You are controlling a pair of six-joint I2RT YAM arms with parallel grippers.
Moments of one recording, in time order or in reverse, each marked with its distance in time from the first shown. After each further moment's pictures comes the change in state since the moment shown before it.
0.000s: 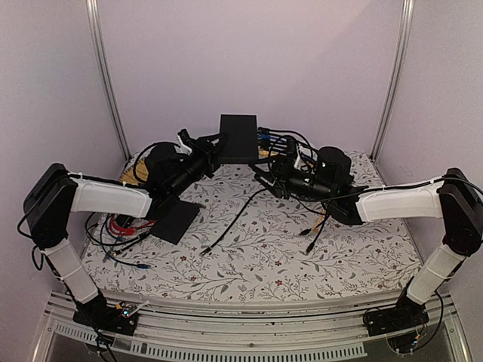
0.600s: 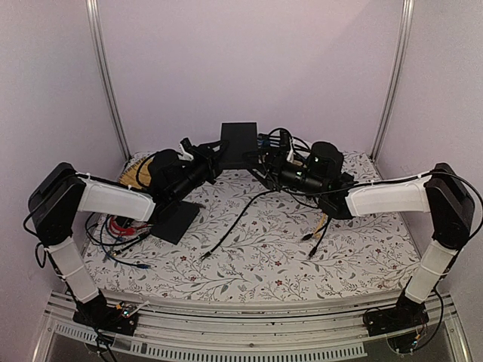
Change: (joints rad) left arm 0.000 0.040 -0.034 0.053 0.000 -0.095; right arm 0.000 0.094 0.097 0.074 -0.005 0.011
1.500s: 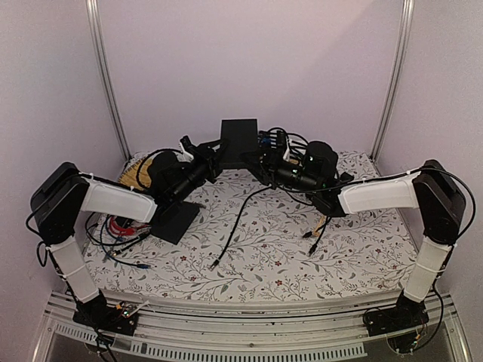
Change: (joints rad) left arm -0.005 0.019 -0.007 0.071 0.013 0.041; right arm -0.018 0.077 0.052 0.042 -0.002 0.053
